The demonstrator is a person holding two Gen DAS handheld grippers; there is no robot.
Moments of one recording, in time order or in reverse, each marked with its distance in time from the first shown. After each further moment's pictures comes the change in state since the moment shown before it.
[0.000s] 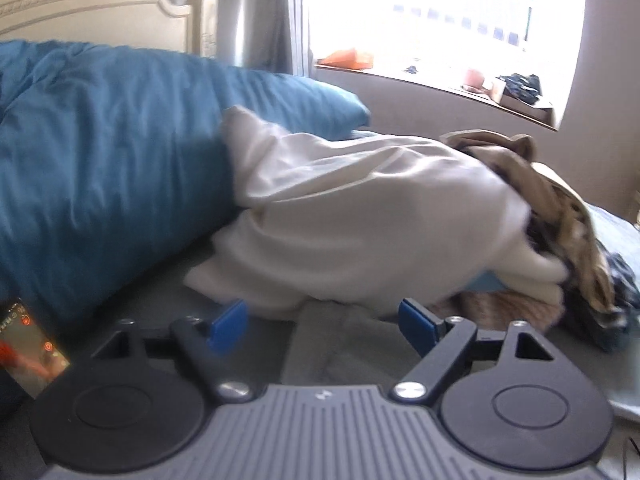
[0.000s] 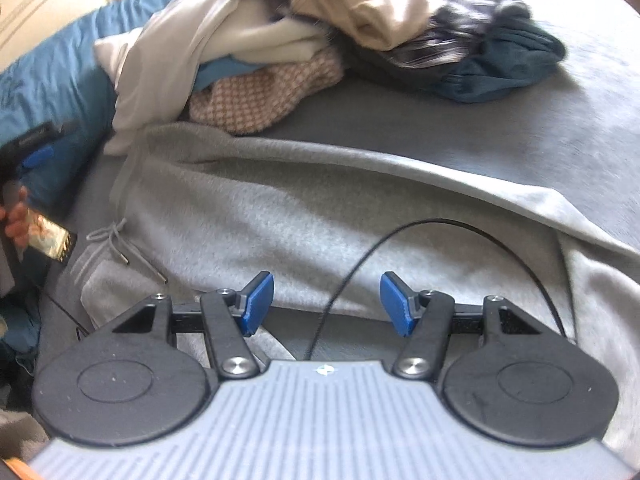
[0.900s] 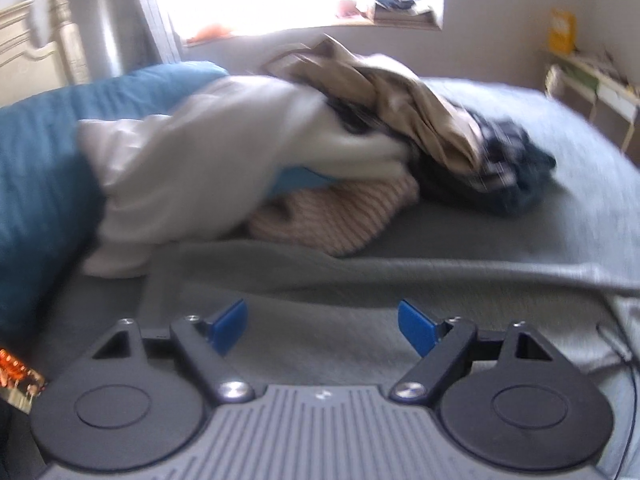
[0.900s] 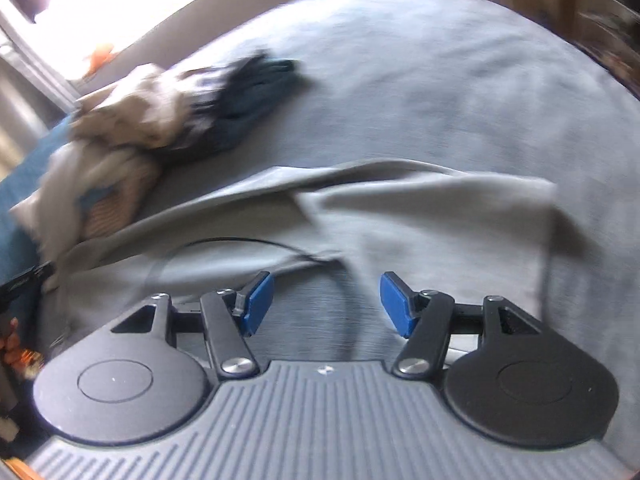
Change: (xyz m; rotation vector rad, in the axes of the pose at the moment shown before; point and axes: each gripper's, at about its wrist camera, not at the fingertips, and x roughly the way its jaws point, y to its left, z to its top) left arm -0.034 -0.161 -0.075 0.359 0.150 -0.136; right arm -0.145 -0.177 -0.133 0.480 -0.227 -0.244
